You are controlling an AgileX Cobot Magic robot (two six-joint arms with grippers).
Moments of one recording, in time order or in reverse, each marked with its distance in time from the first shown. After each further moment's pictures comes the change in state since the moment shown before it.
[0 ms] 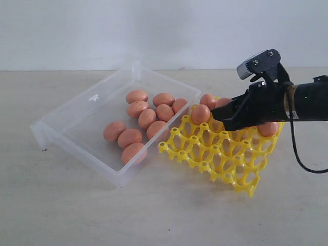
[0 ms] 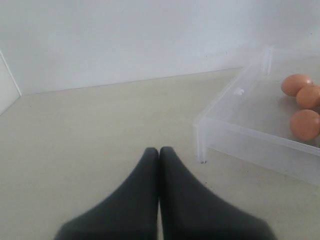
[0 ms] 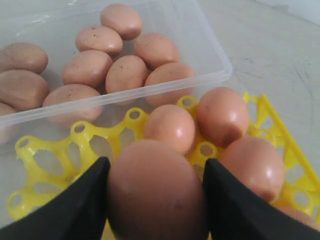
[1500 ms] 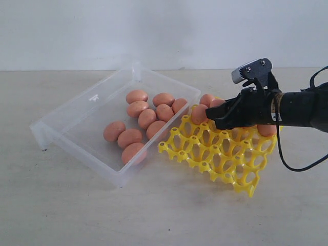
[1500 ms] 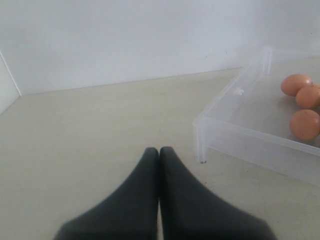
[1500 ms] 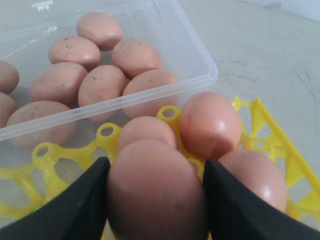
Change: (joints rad) left arm 0.000 0.000 0.000 0.000 0.000 0.000; right arm 0.000 0.157 -0.048 0.218 -0.072 -0.169
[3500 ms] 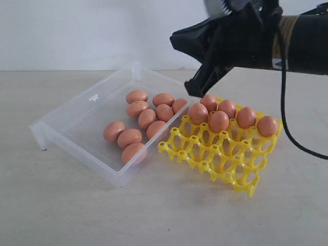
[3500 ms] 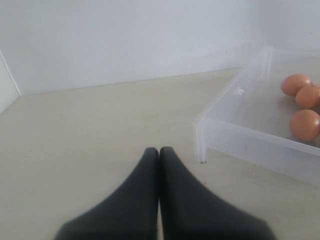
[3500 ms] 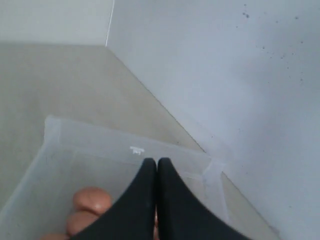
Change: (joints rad) left arm 0.000 0.000 0.000 0.000 0.000 0.000; right arm 0.288 -0.514 -0.004 -0.120 0.128 -0.069
